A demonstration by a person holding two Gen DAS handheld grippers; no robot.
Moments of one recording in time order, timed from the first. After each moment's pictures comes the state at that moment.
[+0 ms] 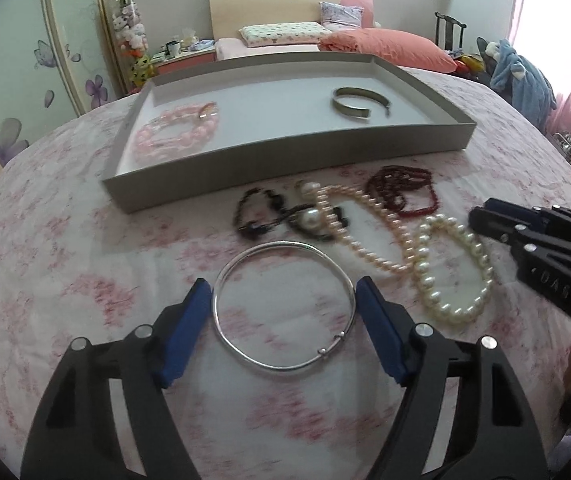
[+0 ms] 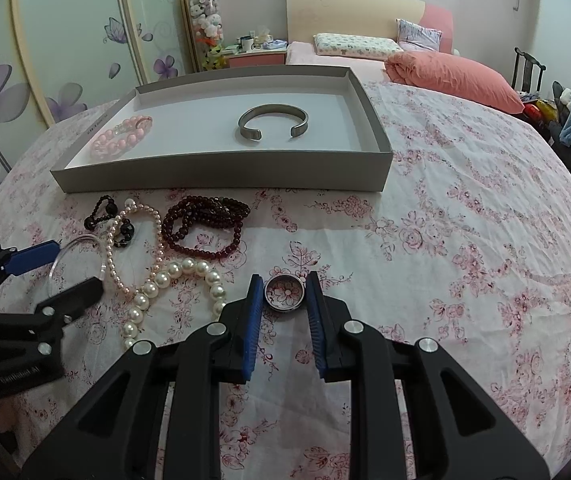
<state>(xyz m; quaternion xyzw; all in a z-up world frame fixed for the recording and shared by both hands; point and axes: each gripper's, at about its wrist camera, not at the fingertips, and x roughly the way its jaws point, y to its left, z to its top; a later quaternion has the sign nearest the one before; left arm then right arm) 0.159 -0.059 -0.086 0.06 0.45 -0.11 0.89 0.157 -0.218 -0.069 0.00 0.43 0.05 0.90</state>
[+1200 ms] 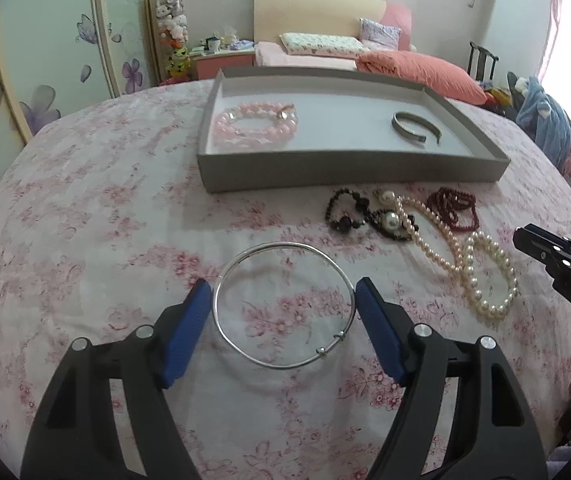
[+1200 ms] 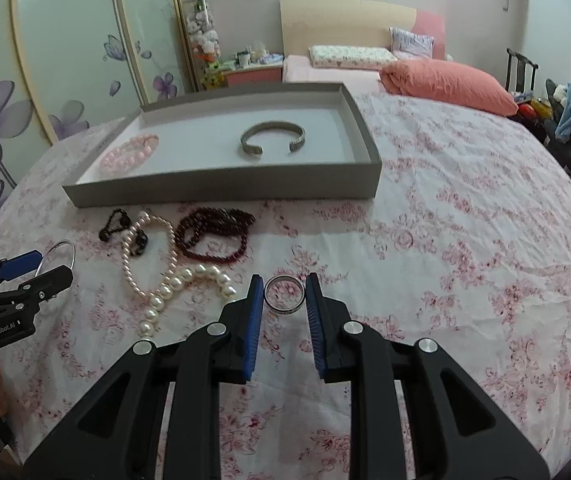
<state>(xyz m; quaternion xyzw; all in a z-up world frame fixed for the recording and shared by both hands) 0.140 -0.009 -0.072 0.01 0.43 -0.06 0.90 0.143 -0.219 -0.057 0.02 0.40 0.05 0.92</state>
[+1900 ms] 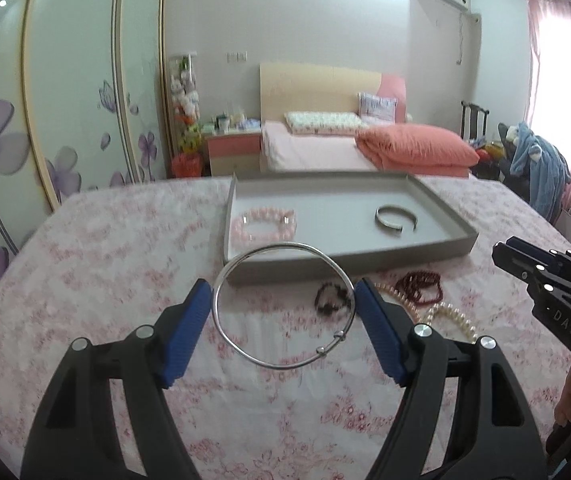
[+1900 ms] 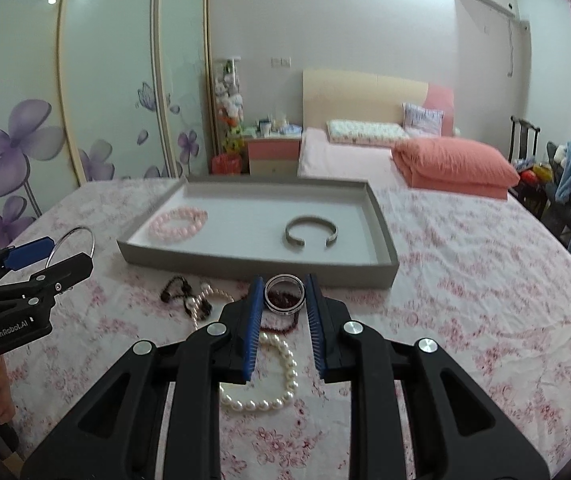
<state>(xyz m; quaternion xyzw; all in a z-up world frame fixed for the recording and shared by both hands) 0.103 -0.014 -0.006 0.02 0.28 -0.05 0.96 0.112 -0.190 -0.001 -0.01 0.26 0.07 0.96</state>
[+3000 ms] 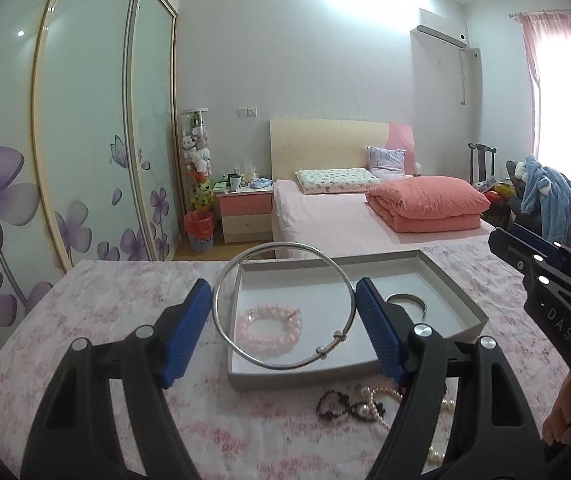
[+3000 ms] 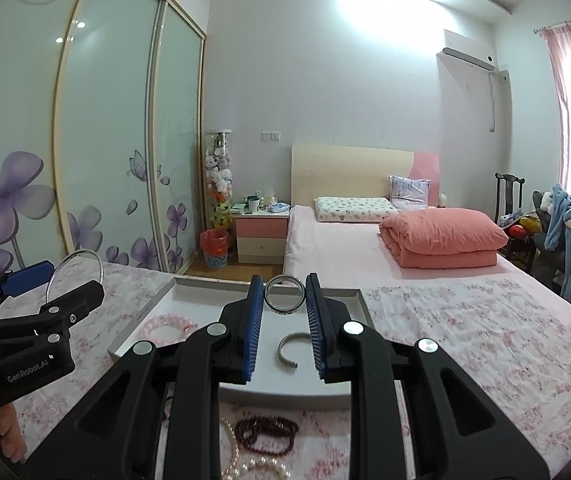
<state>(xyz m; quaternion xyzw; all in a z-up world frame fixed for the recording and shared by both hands) 0.146 -0.031 0.040 0.02 0.19 -0.03 0.98 0.151 -0.183 0.047 0.00 0.13 0.05 0.99</state>
